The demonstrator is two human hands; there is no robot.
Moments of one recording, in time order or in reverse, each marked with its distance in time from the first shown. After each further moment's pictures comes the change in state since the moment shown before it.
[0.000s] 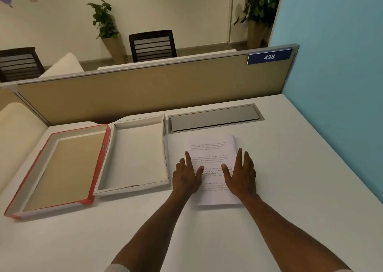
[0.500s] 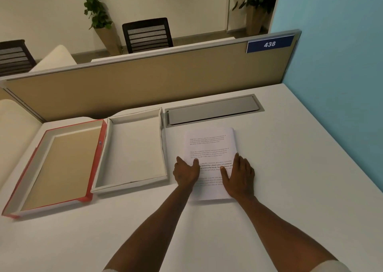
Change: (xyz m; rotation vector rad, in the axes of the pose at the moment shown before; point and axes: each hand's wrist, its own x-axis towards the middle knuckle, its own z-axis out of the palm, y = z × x) left_hand 0.016 0.008 0.014 -0.544 0.068 -0.456; right_hand -0.019 0.013 0.023 -0.033 -0.074 0.019
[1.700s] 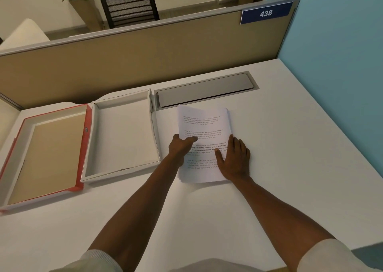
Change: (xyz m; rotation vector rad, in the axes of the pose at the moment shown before) left_hand 0.015 0.031 -0.016 -0.119 -0.297 -0.068; right_hand 0.003 0.007 0.008 -0.043 0.053 -0.041
